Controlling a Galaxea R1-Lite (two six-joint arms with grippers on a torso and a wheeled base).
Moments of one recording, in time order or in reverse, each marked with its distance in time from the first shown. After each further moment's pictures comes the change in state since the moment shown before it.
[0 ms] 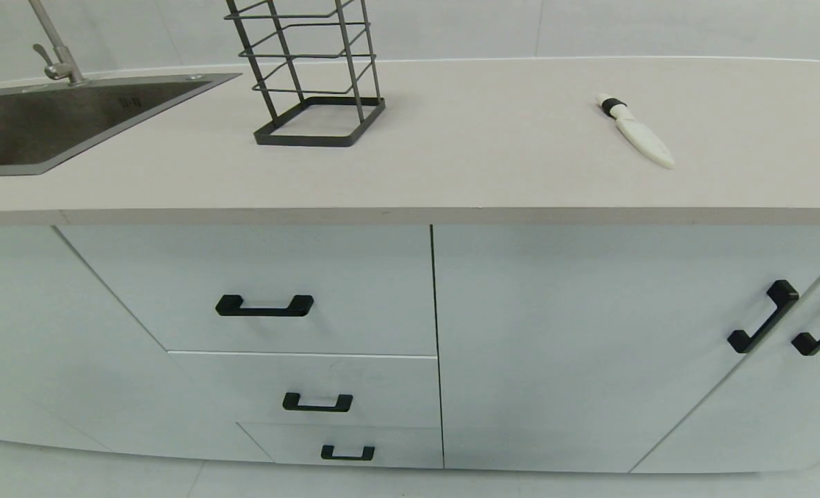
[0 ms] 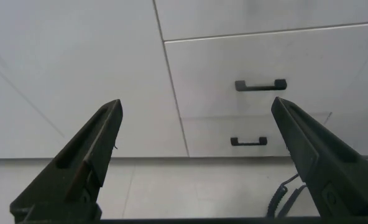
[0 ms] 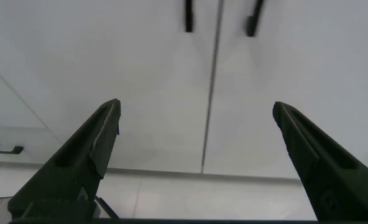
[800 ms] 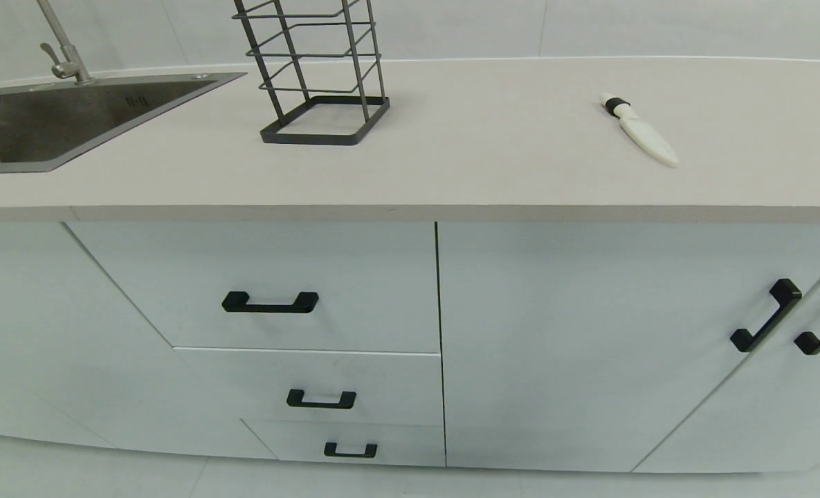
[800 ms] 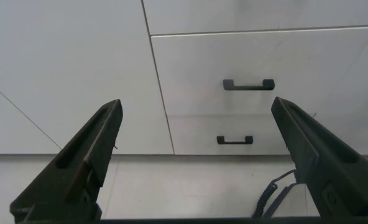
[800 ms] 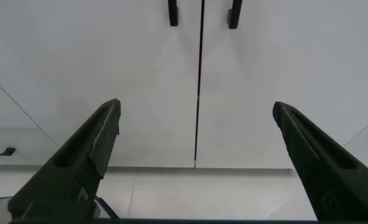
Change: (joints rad) left arm 0.000 -0.004 0.000 0.000 0.003 -0.038; right arm 0.000 0.000 0.000 0.000 0.000 0.000
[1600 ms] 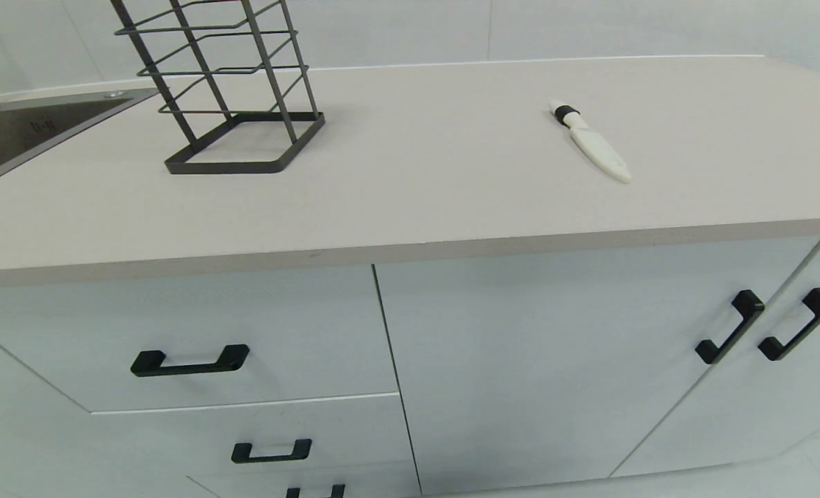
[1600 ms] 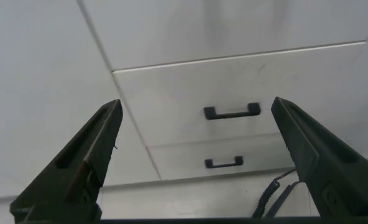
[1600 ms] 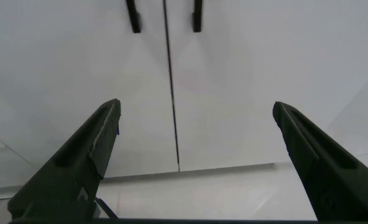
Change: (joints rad) left arm 0.000 0.000 0.000 0.001 0.001 0.005; right arm 0.000 0.000 0.000 0.000 0.001 -0.002
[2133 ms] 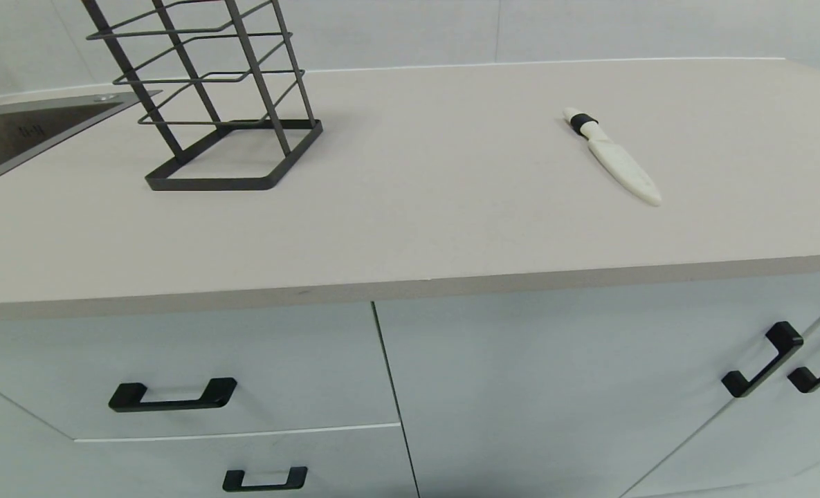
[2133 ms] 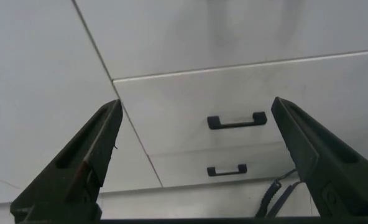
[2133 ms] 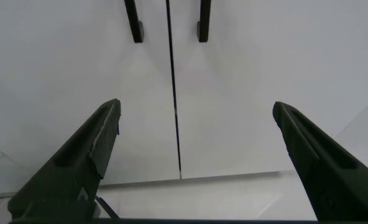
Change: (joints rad) left arm 0.000 0.000 0.000 0.000 -0.001 0.003; right arm 0.000 0.000 0.000 0.000 0.000 0.001
